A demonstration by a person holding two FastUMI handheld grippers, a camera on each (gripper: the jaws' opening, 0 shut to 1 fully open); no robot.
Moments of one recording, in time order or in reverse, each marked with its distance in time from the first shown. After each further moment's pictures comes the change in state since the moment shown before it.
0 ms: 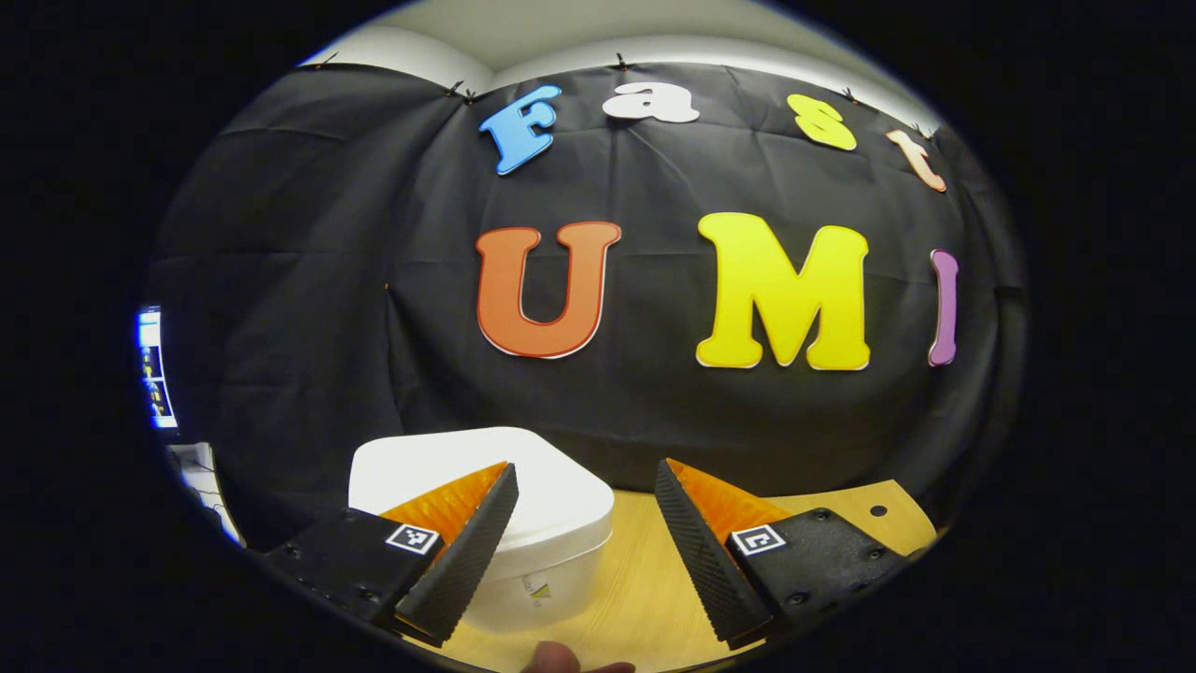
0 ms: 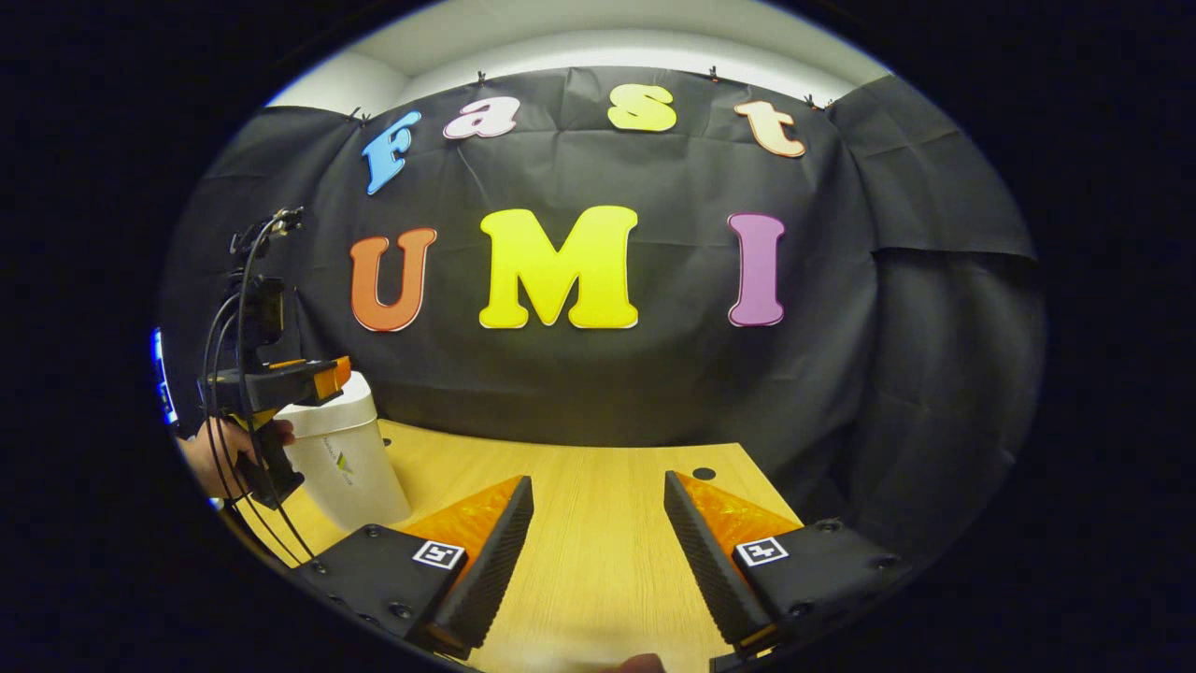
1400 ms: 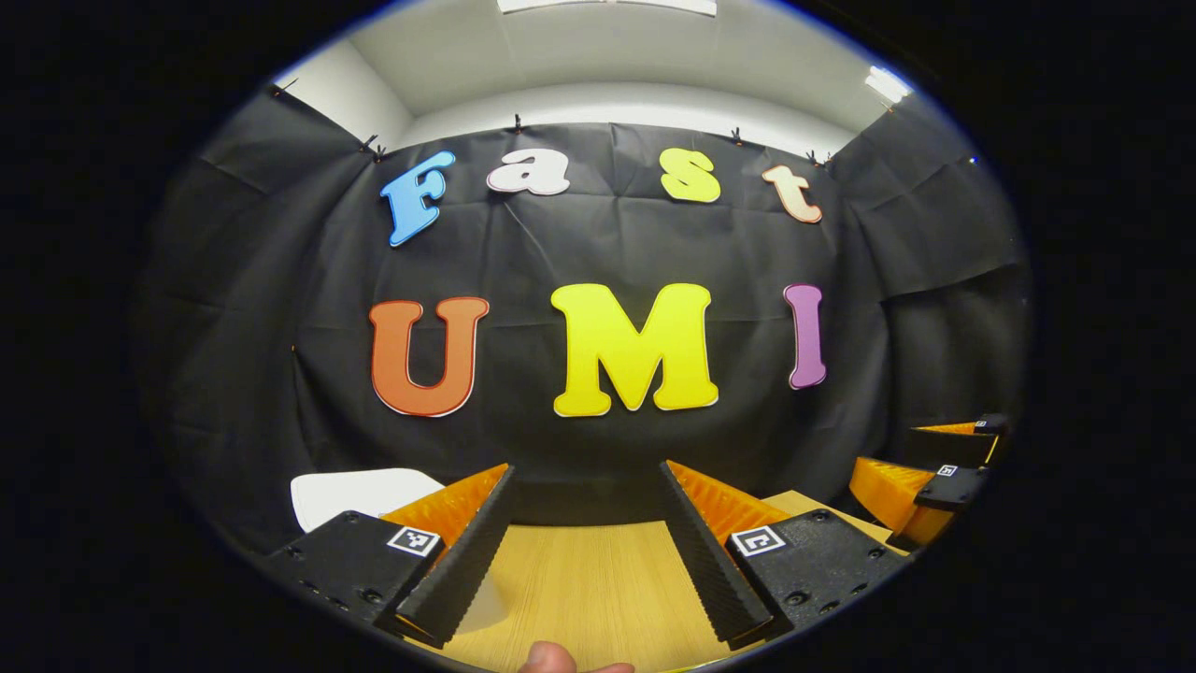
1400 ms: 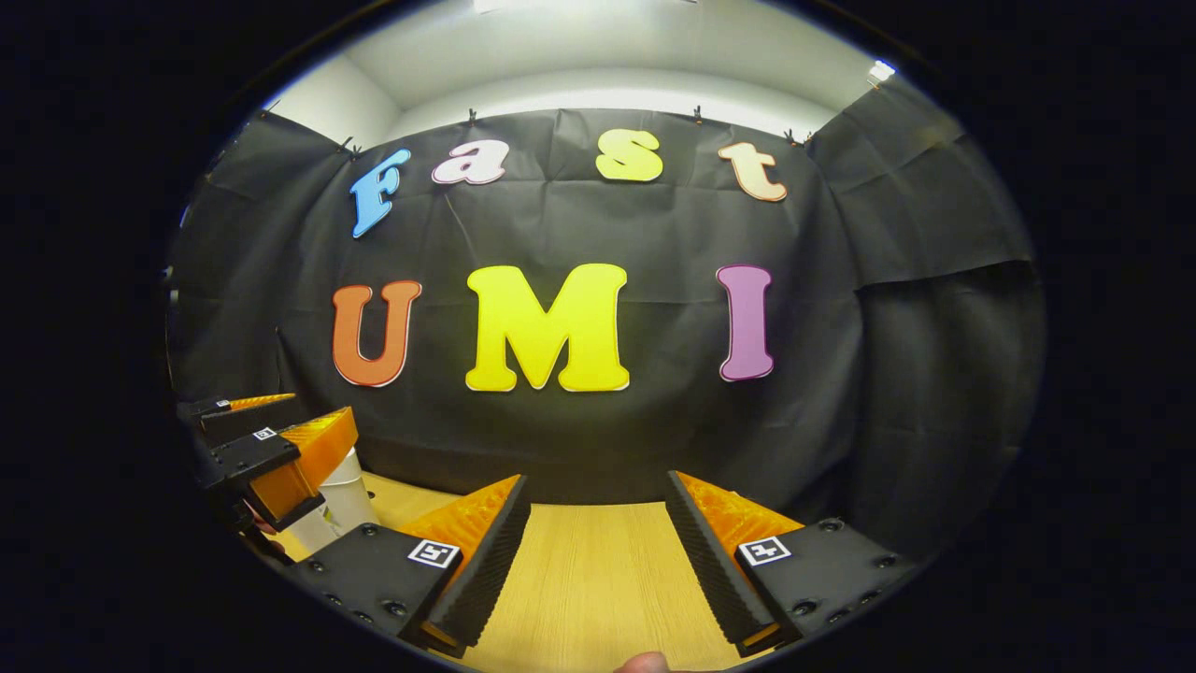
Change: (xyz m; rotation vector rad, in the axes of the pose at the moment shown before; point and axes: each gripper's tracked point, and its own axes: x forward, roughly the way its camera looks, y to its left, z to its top) left arm -0.088 -0.100 0.036 0.039 -0.178 -0.275; right arm 0.029 0.014 0.040 0.040 -0.180 -0.039
